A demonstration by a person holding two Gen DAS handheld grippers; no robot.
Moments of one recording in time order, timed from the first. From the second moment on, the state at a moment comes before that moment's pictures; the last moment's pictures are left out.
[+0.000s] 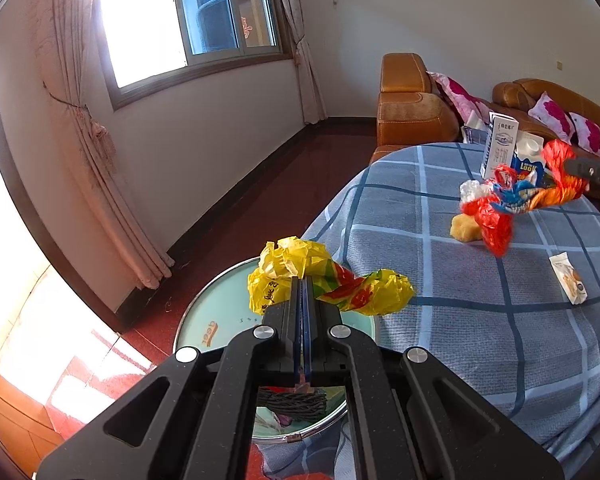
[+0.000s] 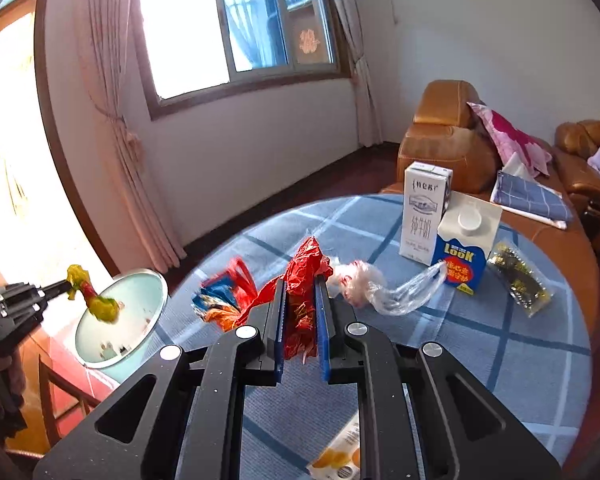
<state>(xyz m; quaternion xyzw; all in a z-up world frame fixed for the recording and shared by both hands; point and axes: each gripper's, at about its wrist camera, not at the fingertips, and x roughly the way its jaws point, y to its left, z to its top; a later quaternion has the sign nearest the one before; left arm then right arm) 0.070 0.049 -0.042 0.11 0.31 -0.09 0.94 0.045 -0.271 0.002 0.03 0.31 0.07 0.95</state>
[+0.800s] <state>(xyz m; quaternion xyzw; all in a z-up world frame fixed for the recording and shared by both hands) 0.080 0.094 -0.048 0.11 0.33 -0.02 0.94 0.074 -0.217 0.010 0.02 0.29 0.15 0.95</state>
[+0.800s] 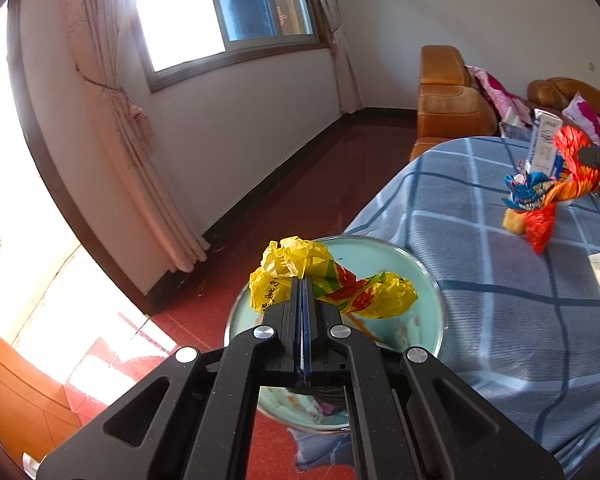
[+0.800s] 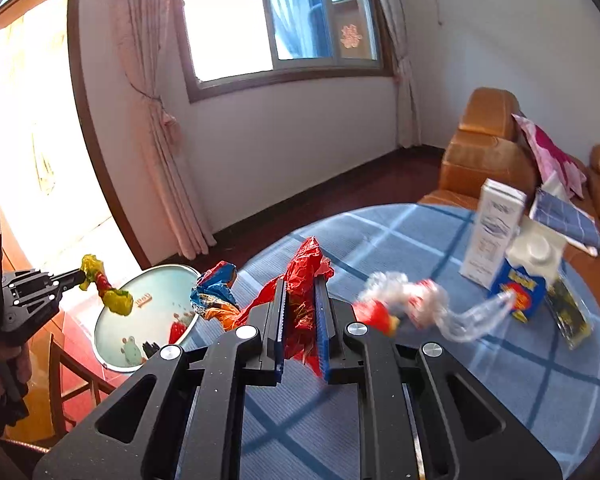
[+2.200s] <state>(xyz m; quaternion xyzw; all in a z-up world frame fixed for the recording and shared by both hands) 0.084 0.137 -0.066 0.12 0.35 0.04 0.93 0.141 -0.118 -0.030 -0.06 0.32 0.23 0.92</state>
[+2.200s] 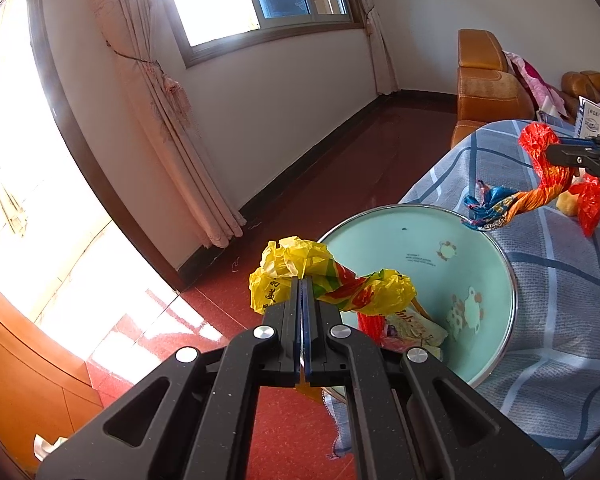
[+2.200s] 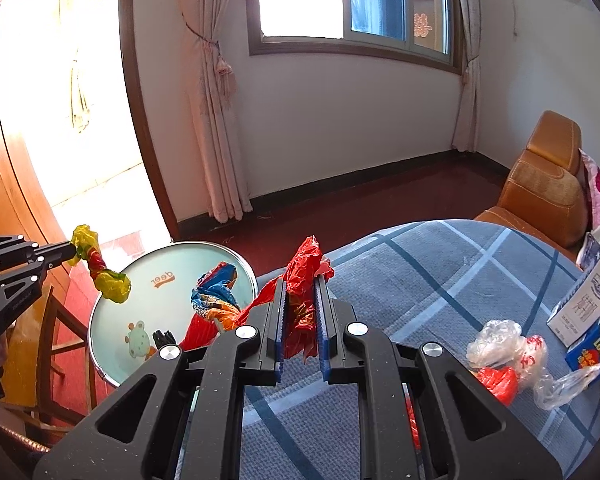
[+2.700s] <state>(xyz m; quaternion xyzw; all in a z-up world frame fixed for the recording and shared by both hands) 0.085 0.128 -0.073 0.12 0.36 0.02 0.93 0.138 -0.096 -0.038 -0.06 0.34 0.26 0.90</state>
